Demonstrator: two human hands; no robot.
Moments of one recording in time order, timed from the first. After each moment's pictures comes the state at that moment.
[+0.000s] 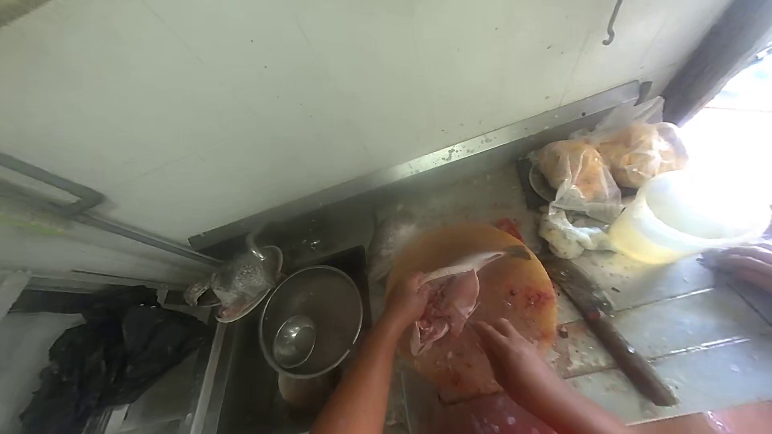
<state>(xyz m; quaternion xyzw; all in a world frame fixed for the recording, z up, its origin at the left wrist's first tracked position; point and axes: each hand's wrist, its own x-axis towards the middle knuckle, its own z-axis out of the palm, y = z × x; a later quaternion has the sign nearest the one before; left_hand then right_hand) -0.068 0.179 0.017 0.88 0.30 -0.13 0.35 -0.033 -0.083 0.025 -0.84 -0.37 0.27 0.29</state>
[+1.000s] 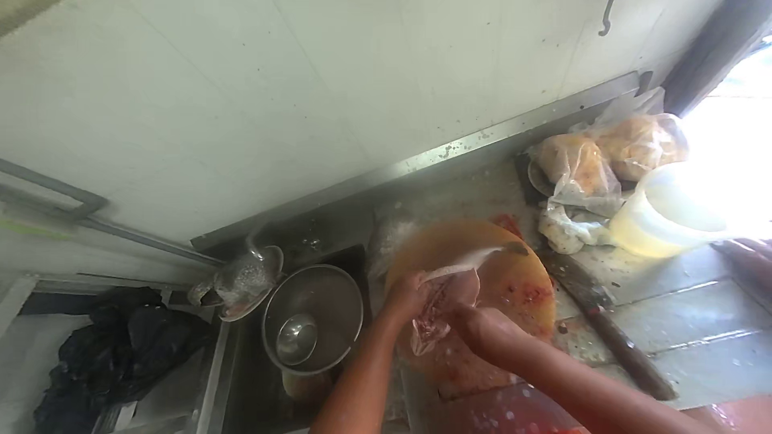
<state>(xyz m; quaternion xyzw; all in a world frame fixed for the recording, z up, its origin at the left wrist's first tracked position) -0.067 0.176 0.015 0.88 0.28 -0.15 0.34 -0.003 -0.034 0.026 -0.75 -0.57 0.29 0.17</state>
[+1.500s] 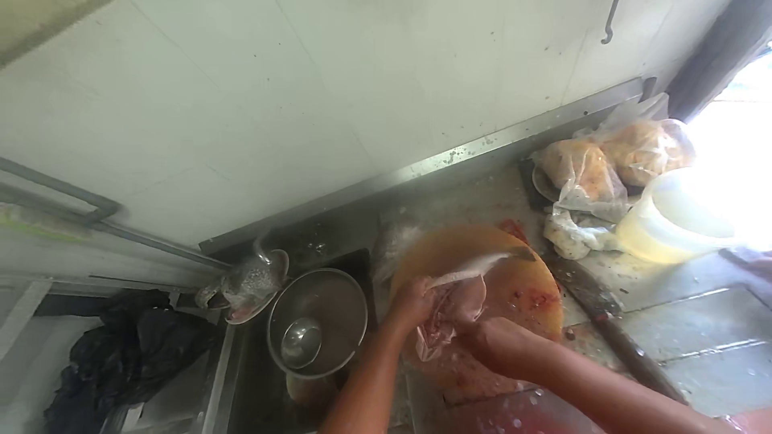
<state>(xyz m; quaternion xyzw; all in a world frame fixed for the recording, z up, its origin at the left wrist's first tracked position) -0.065 0.178 0.019 0.90 0.27 -0.14 0.32 0.011 -0.034 0.042 -0.70 -0.62 0.35 0.11</state>
